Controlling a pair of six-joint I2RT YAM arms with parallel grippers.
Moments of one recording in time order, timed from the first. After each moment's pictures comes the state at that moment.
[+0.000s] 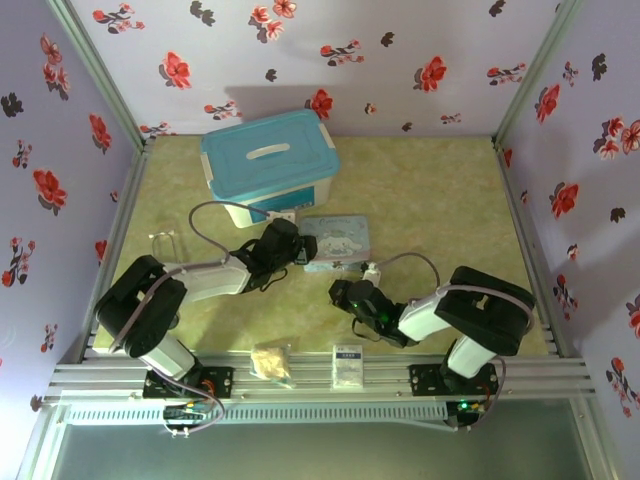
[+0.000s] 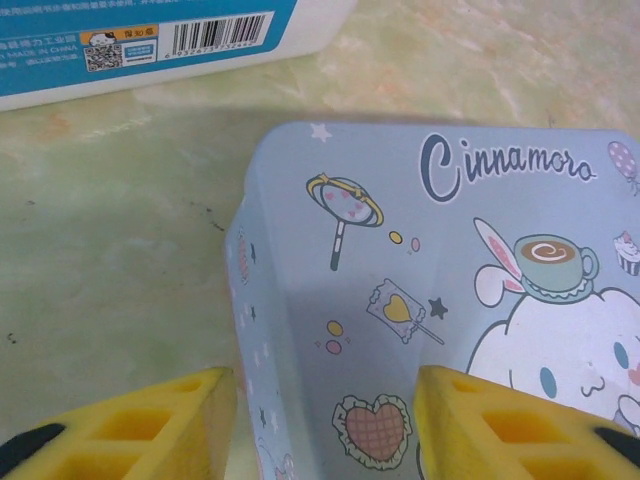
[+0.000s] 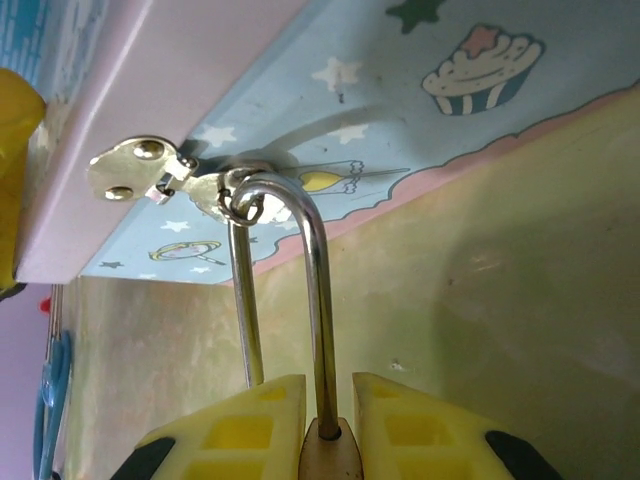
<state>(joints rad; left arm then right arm) -0.78 1.59 0.75 0.17 -0.15 -0.63 1.03 1.62 0.30 0.76 0.30 1.27</state>
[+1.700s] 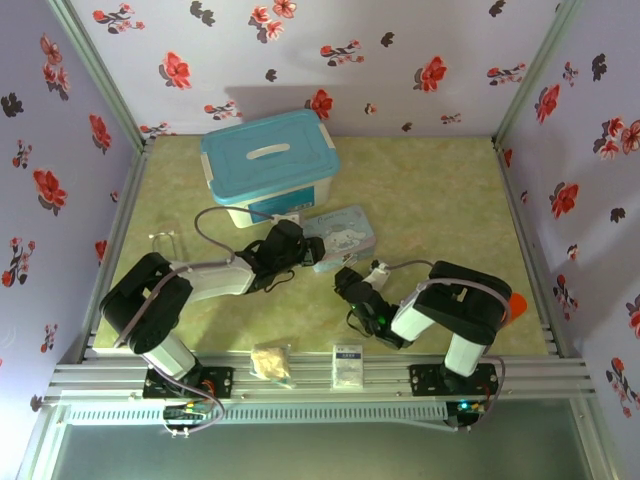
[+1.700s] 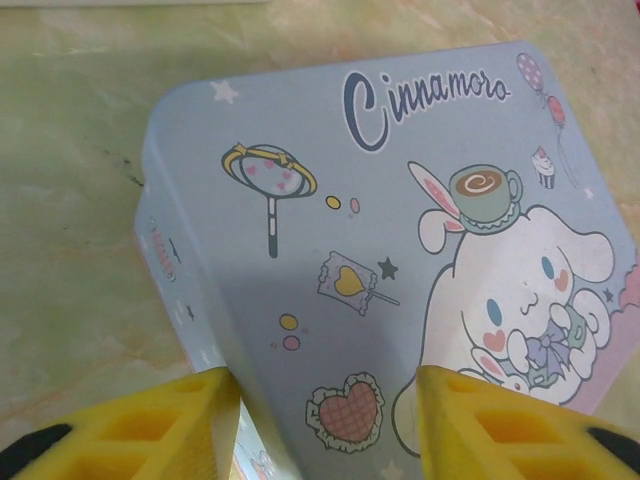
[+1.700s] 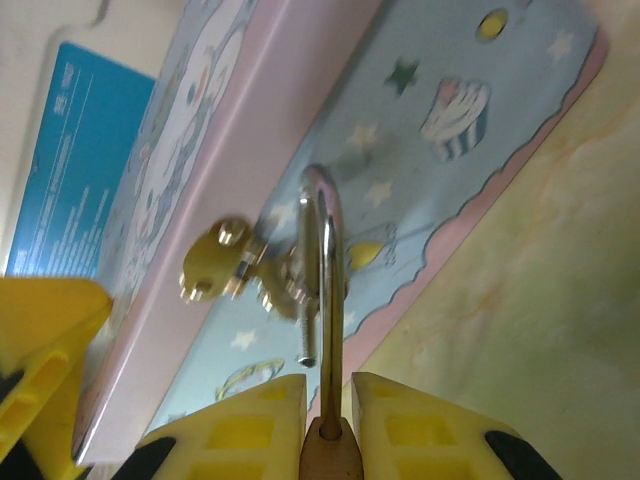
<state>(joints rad) -0.80 1.62 0.77 0.17 -0.09 -0.76 1.02 1.74 0.31 0.98 0.57 1.32</state>
